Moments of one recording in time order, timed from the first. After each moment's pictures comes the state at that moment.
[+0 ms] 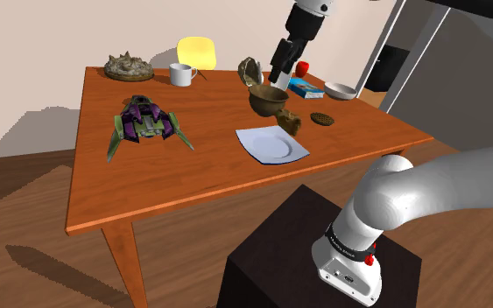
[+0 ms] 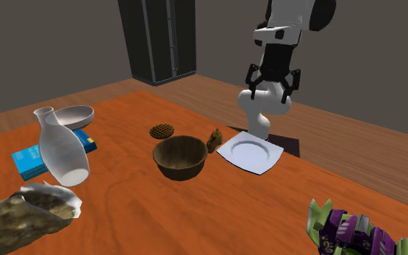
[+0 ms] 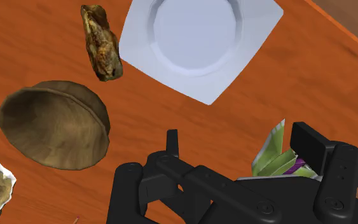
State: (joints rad) arm 0.01 -0.78 0.06 -2.26 0.00 1.71 -0.15
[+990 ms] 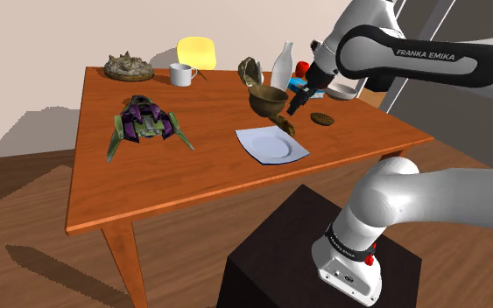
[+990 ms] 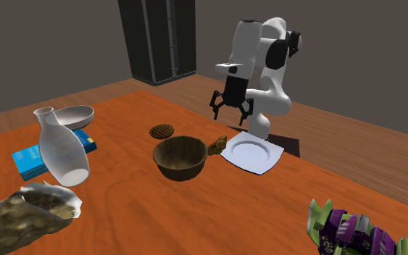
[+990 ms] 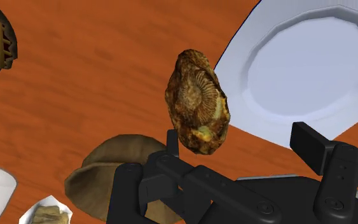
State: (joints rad) arm -0.11 -0.99 -0.14 -2.70 -0.14 2.07 -0.29
